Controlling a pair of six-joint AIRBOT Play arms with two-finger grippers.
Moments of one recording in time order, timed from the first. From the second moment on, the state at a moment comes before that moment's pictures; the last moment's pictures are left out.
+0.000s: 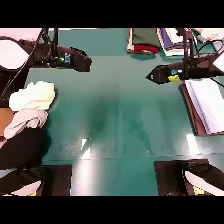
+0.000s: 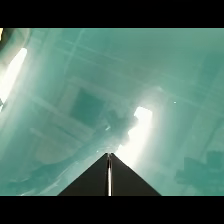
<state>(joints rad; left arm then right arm) -0.49 -1.19 1.53 1.30 -0.94 -1.51 0.22 -1.06 1.27 -1.07 1.13 1.48</state>
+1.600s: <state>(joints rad) 0.01 -1.04 1.56 1.74 -0.97 -1.55 0.21 -1.06 1.59 -1.07 1.10 1.48</state>
